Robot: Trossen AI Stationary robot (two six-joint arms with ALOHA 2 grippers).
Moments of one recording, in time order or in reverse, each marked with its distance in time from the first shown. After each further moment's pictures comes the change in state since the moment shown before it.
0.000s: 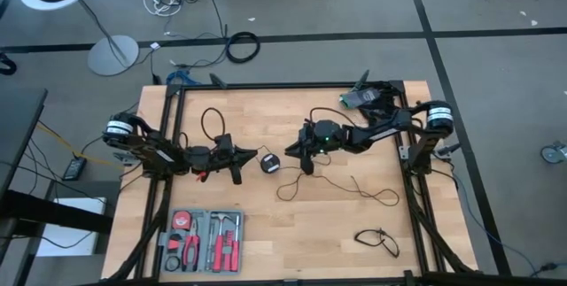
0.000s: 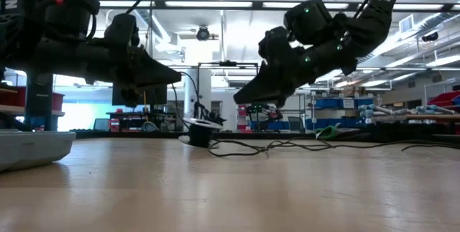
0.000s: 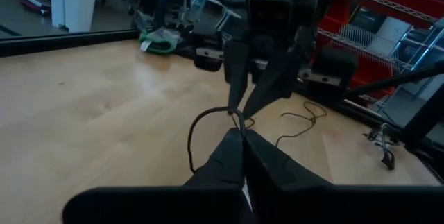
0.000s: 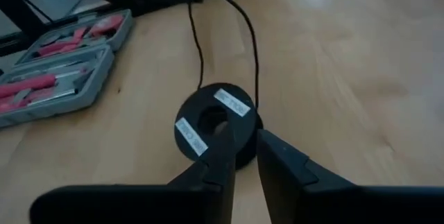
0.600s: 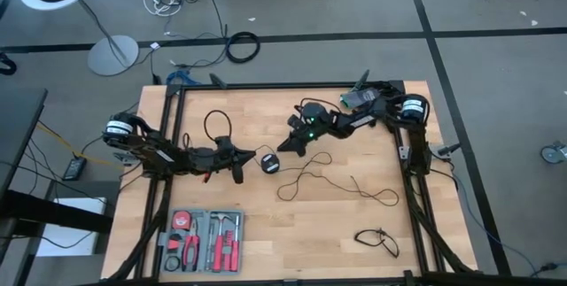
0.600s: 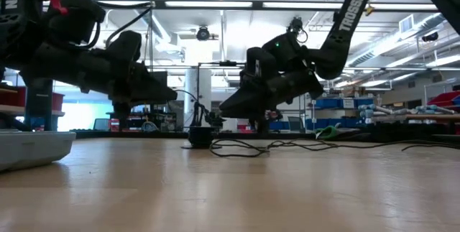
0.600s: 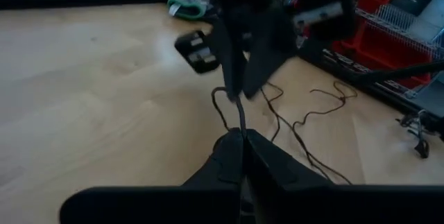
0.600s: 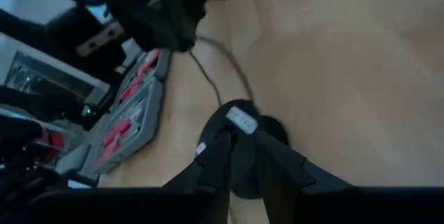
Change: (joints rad) left arm 0.001 0.000 0.000 -0.145 -0.046 -0.103; right arm -0.196 0.228 0.189 0.011 -0.498 0.392
